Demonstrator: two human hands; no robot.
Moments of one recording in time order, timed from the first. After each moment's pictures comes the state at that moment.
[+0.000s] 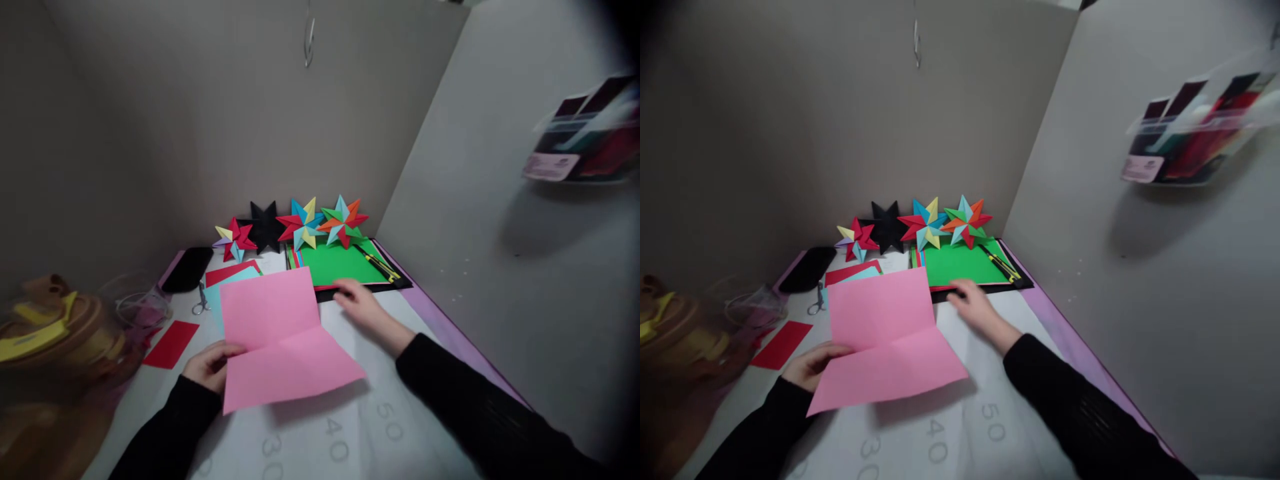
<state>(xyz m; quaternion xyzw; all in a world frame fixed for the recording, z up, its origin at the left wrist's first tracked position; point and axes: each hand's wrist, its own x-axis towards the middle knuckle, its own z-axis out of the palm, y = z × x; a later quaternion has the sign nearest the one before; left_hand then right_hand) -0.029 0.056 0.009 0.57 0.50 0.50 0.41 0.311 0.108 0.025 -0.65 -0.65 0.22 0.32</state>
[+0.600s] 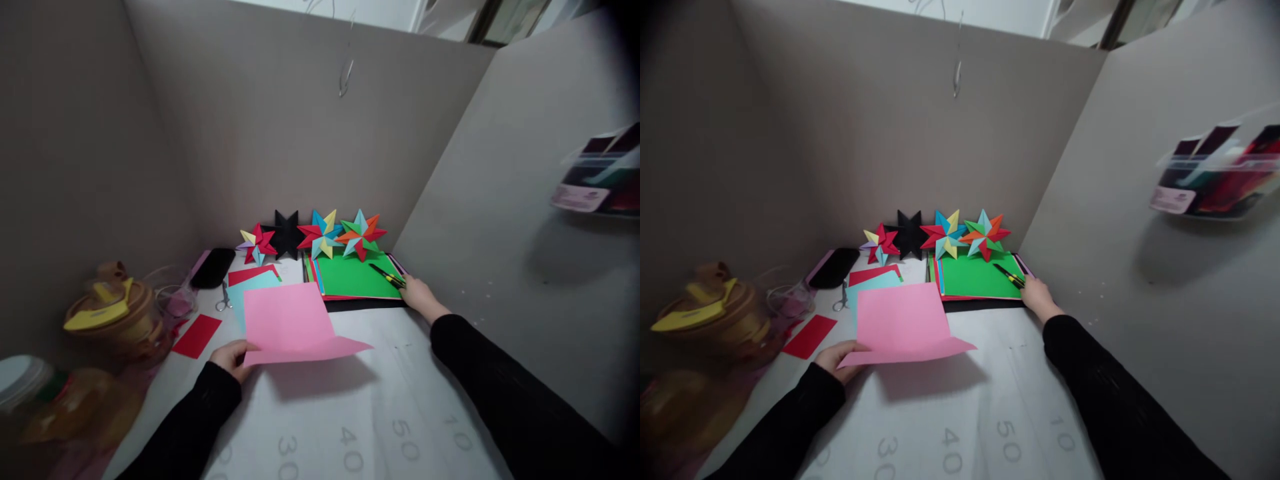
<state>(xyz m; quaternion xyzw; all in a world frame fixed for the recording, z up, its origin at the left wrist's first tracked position) -0.034 0.057 0.002 0.60 0.55 0.47 0.34 0.435 0.171 0.026 -0.82 -0.57 0.03 0.08</state>
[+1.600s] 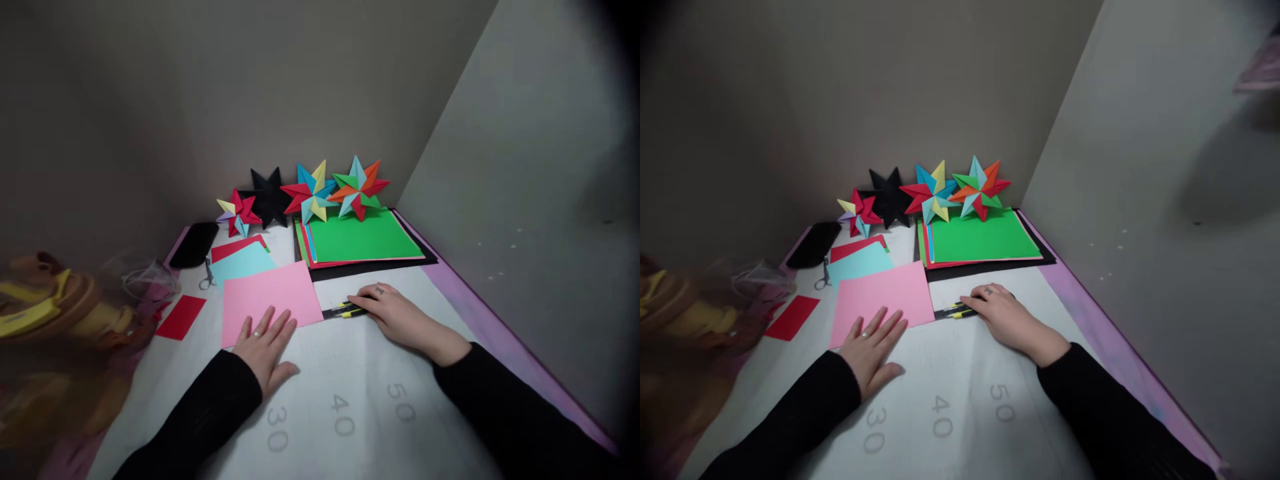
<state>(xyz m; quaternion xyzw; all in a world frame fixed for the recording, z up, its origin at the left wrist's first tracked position) 0.021 0.045 0.004 0.89 0.43 -0.10 0.07 0.347 0.058 0.018 -0.47 -0.87 0.08 0.12</state>
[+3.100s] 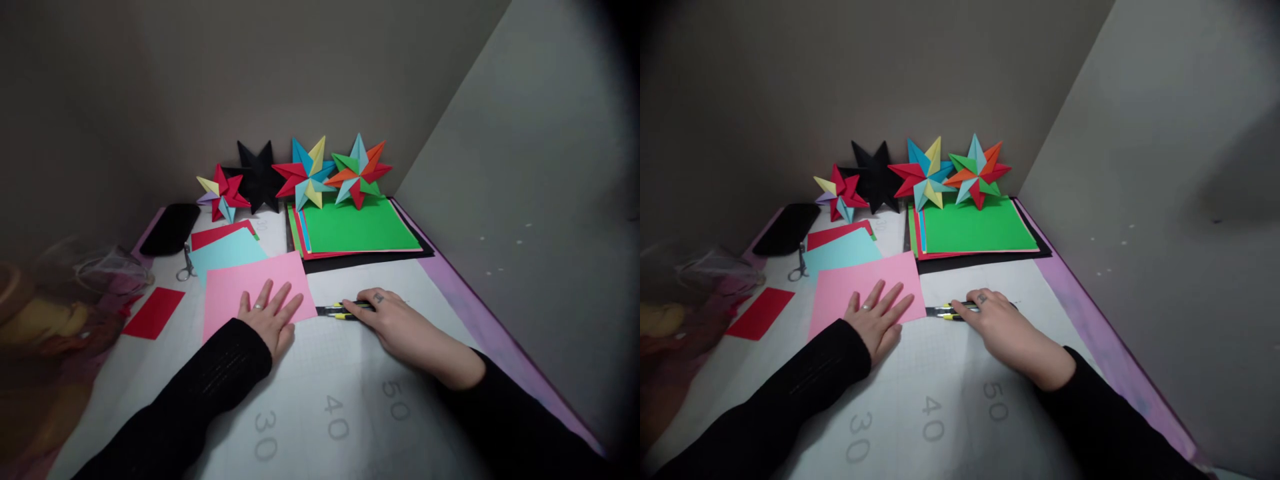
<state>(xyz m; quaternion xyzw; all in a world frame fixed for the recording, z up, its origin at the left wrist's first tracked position) 0.059 0.077 0.003 0.88 0.47 -0.06 0.08 0.339 0.036 0.021 -0.48 -0.88 0.04 0.03</state>
